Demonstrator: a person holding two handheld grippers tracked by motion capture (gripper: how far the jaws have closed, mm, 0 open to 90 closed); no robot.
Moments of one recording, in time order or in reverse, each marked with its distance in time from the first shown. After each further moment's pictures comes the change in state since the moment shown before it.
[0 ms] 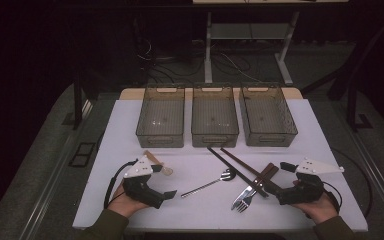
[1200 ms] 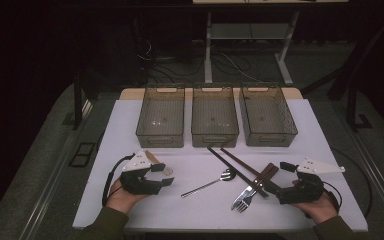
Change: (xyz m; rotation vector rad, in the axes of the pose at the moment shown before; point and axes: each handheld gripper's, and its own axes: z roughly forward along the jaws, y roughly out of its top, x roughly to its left) left arm 0.012 0.010 -0.006 0.022 0.056 -0.004; right arm -0.001 0.000 0.001 -0.022 0.011 0.019
